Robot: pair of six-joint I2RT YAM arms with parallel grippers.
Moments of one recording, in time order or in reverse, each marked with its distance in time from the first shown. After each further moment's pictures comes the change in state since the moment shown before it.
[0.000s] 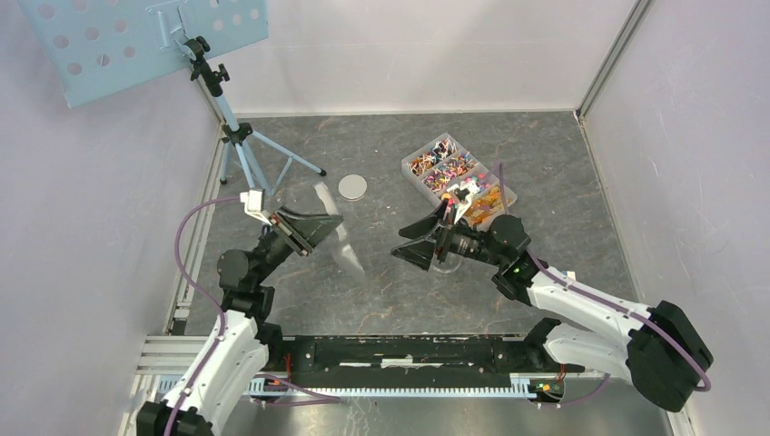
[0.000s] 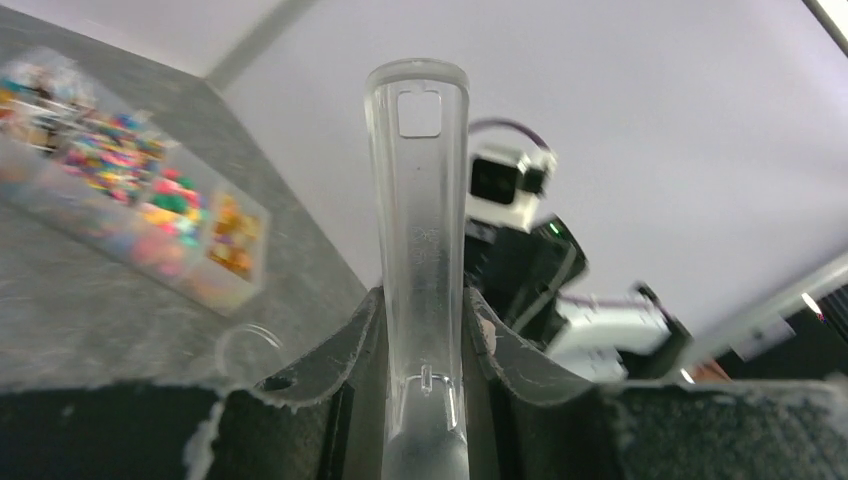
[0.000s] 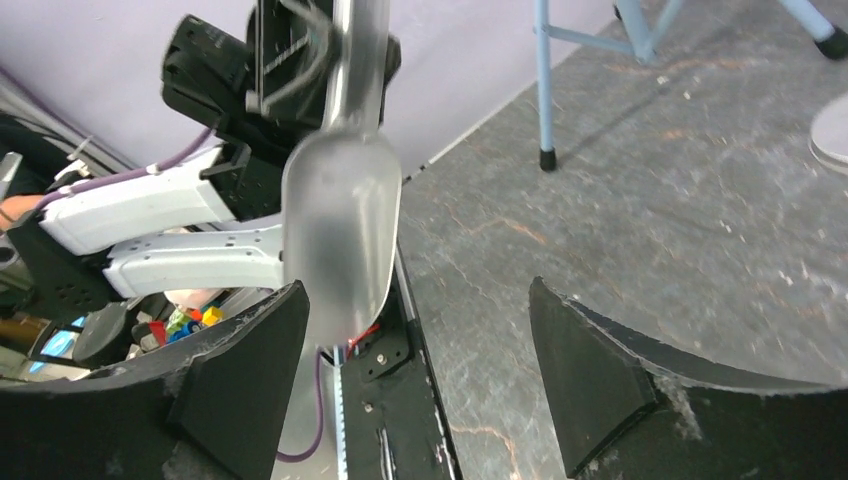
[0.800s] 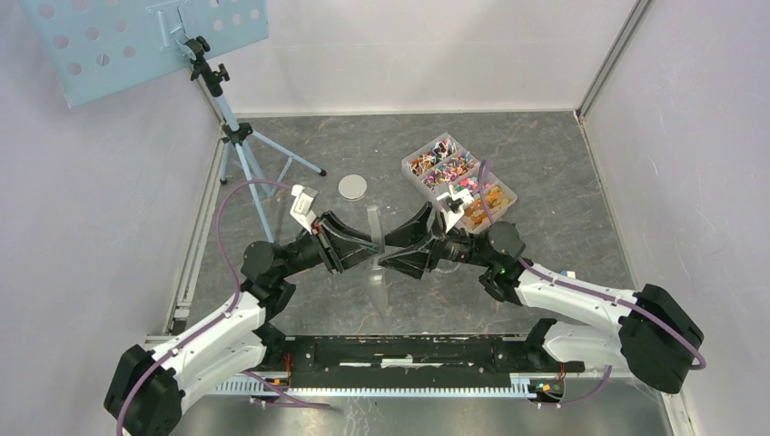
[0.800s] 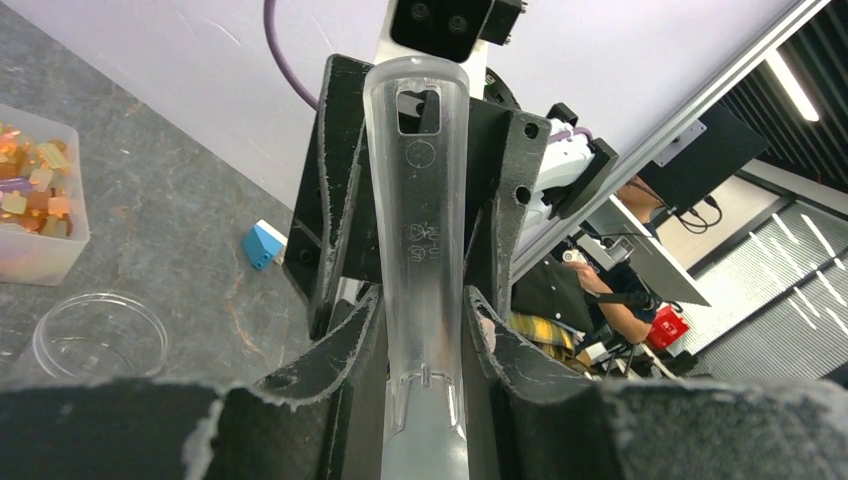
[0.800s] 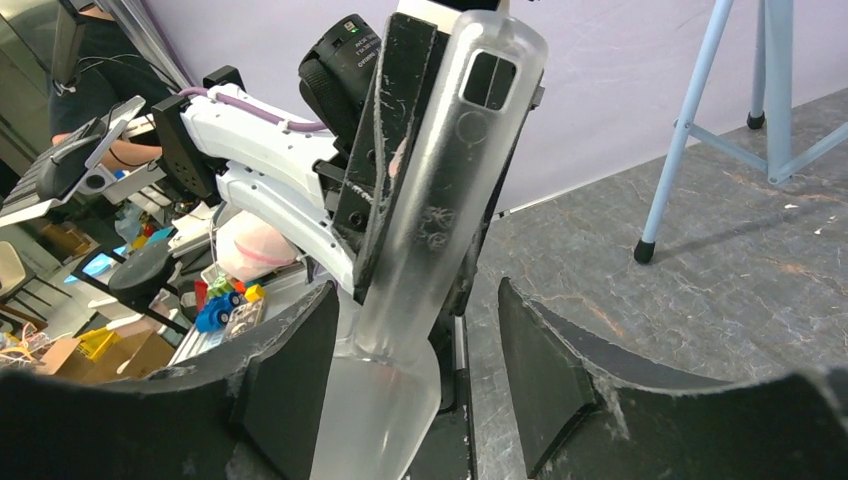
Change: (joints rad) left arm -0.432 0.201 0.087 0.167 0.060 0.156; right arm 0.127 0.103 0.050 0.301 -0.067 -0.036
